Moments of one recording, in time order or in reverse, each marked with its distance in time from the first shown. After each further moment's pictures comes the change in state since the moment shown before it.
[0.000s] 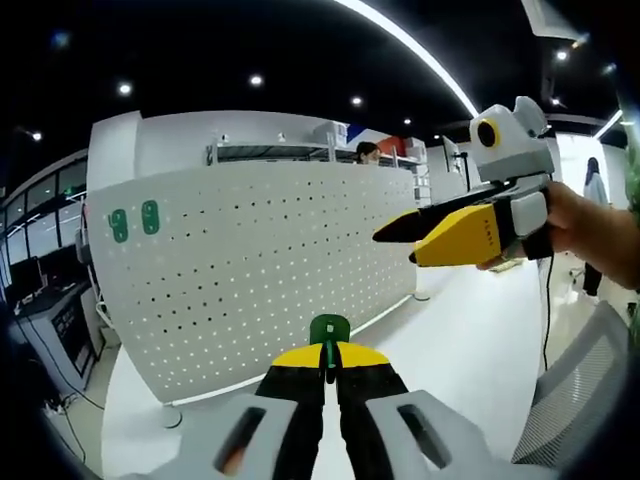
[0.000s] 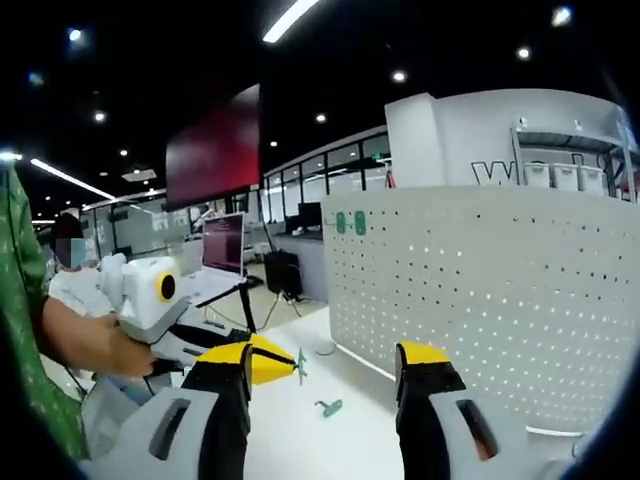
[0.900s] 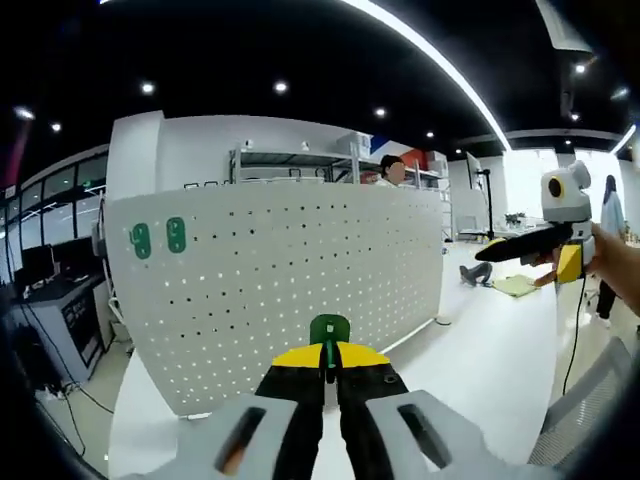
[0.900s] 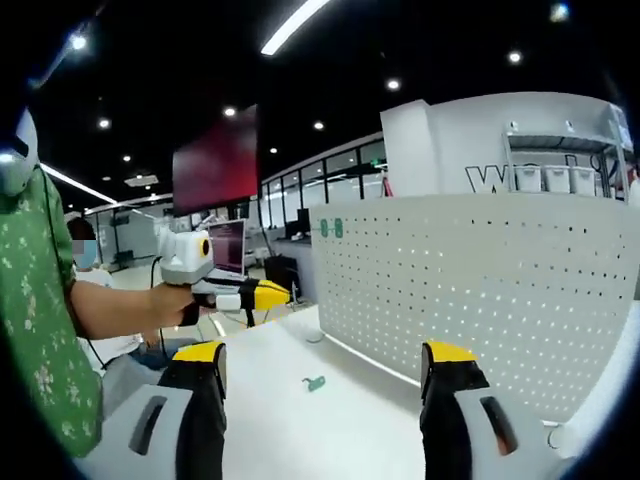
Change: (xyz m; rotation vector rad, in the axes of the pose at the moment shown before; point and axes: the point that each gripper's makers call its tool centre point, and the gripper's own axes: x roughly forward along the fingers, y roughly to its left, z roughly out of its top) left arm 0.010 0.046 0.043 -0.061 -0.063 0.108; right arm -0.092 -0.031 -0.005 0.006 -0.025 0.000
